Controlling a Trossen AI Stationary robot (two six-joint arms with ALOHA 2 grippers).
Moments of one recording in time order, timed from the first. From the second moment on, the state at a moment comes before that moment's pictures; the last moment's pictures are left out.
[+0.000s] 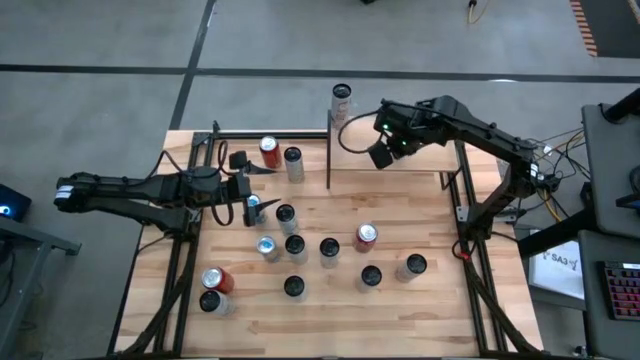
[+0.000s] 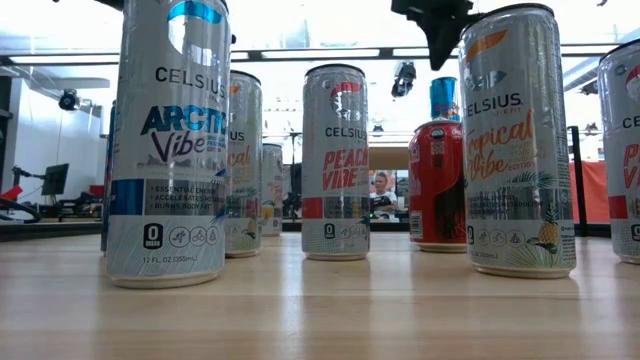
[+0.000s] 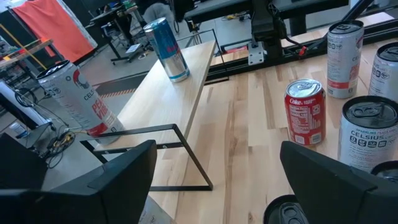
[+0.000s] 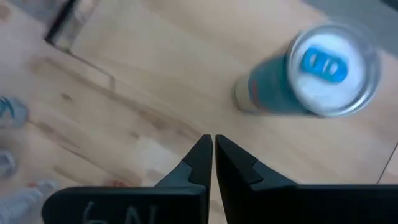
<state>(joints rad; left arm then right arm) -0.02 0.84 0.72 -0.16 -0.31 0.28 -0.33 1.61 1.90 -1.56 0.24 0.68</state>
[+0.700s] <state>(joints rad) -0.02 0.88 0.72 -0.15 -0.31 0.30 -0.50 1.60 1.79 -1.55 0.34 0.57</state>
